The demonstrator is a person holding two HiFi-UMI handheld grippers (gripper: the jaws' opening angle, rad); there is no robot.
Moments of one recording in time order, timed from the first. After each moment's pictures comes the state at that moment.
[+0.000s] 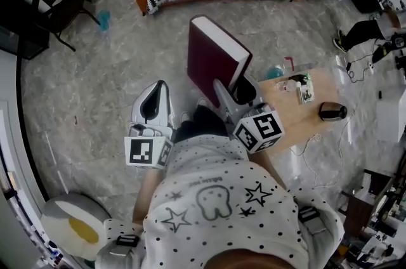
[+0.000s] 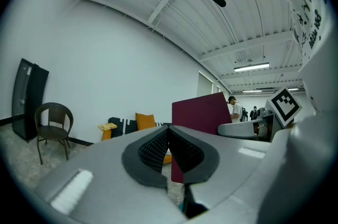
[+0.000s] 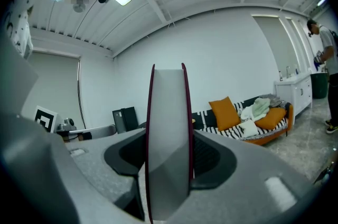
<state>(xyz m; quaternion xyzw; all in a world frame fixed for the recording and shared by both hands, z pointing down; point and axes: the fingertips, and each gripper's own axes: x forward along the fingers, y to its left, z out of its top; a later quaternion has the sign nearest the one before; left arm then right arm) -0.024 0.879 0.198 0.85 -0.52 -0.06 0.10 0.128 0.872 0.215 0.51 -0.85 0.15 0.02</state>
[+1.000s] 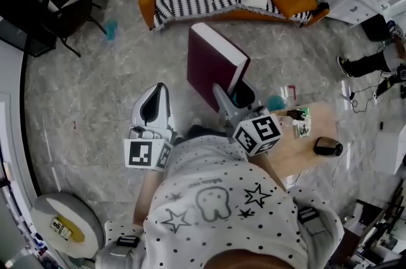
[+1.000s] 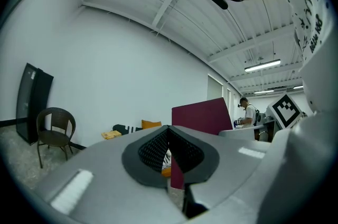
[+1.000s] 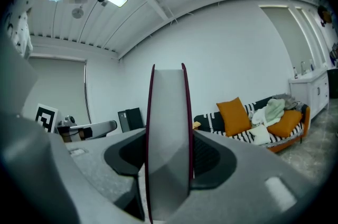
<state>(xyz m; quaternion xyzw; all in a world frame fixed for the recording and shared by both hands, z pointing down) 0.012 0.776 0.181 0.81 -0.57 -0.08 0.08 0.163 0.753 0.209 0.46 -0.88 0.14 0.02</state>
